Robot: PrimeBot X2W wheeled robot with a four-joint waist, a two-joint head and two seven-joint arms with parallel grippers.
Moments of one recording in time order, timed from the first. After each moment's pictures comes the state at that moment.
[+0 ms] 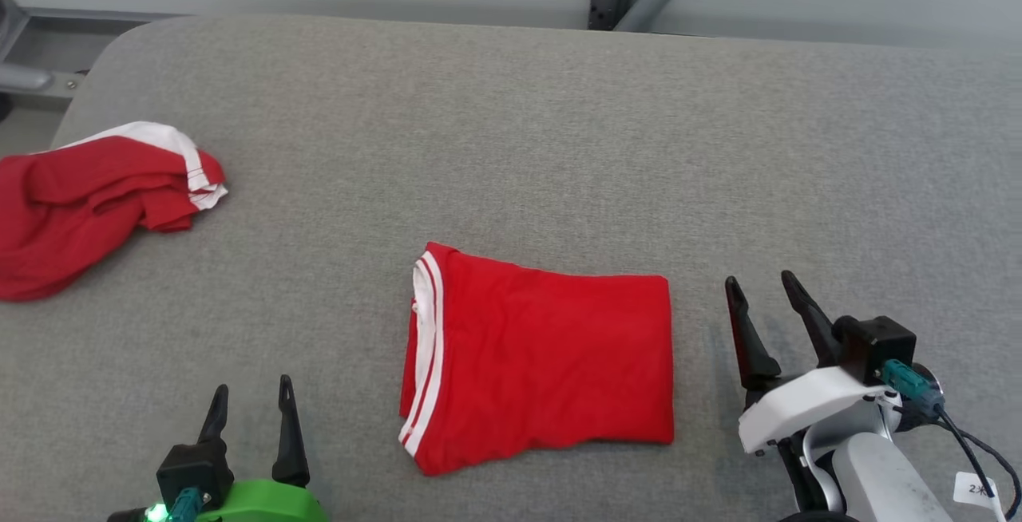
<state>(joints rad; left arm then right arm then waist) -0.01 0.05 -0.03 0.35 -0.16 0.03 -0.26 -0.20 -0.07 0.11 0.39 0.24 0.13 -0.26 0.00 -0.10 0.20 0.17</state>
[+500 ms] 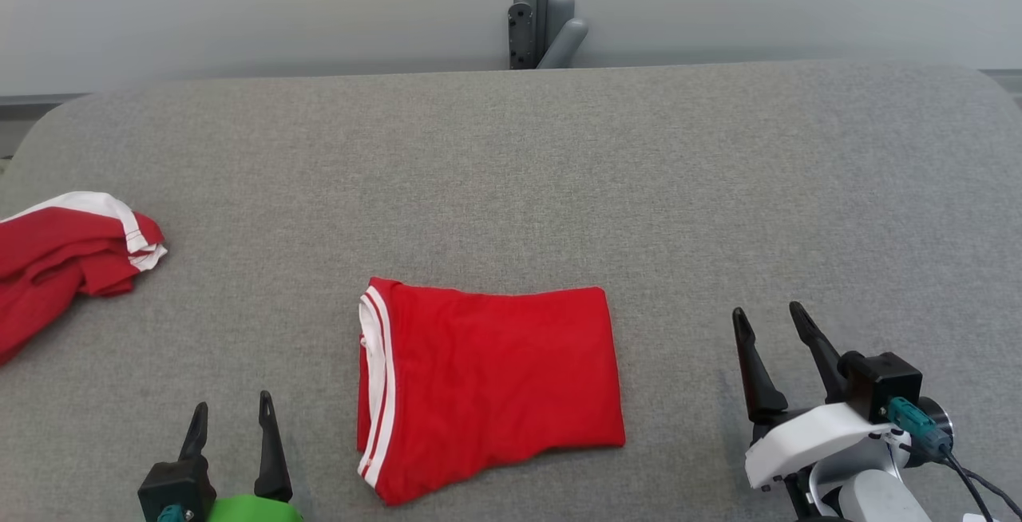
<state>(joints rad) 0.02 0.05 0.02 0.34 -0.15 0.03 -0.26 -0.10 -0.05 0.05 0.31 0.17 0.13 -0.26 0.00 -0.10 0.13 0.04</state>
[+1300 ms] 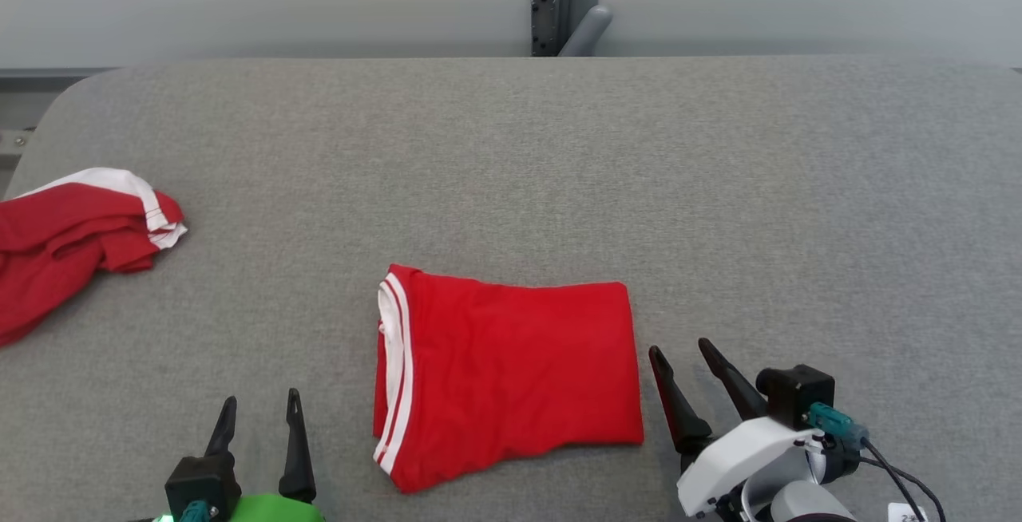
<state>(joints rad) 0.03 0.05 -0.02 0.34 -0.15 0.01 -0.26 -0.14 -0.05 0.25 0.45 0.32 0.13 -0.26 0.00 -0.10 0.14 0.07</state>
